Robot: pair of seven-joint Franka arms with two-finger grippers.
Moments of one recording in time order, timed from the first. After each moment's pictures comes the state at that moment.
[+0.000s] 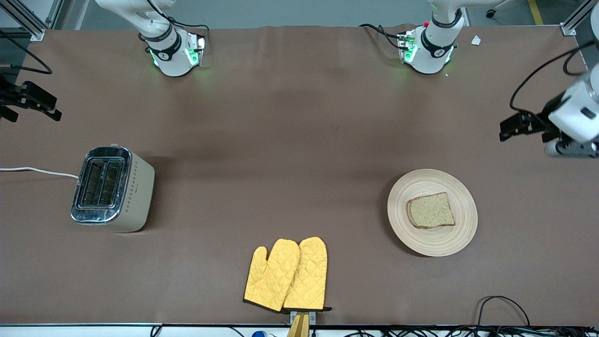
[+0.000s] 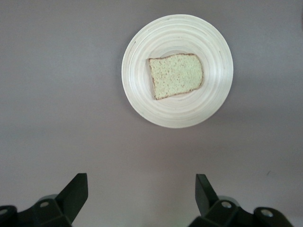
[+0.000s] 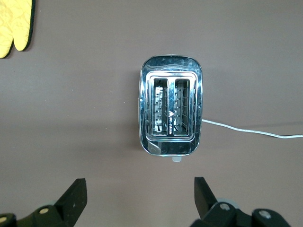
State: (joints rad) left arm 0.02 0.13 -0.07 -1.51 0.00 1.58 0.01; right arm 0.01 -0.07 -0.07 -1.60 0.00 1.56 -0.07
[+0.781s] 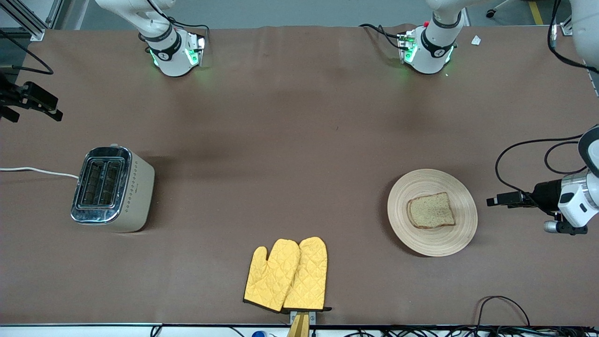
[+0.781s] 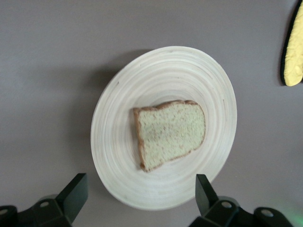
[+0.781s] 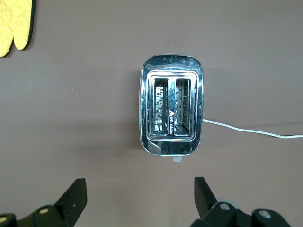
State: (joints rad) left arm 0.27 0.59 -0.07 -1.50 -0.47 1.89 0.44; right arm 0.01 -0.07 -0.06 -1.60 0.00 1.56 -0.07
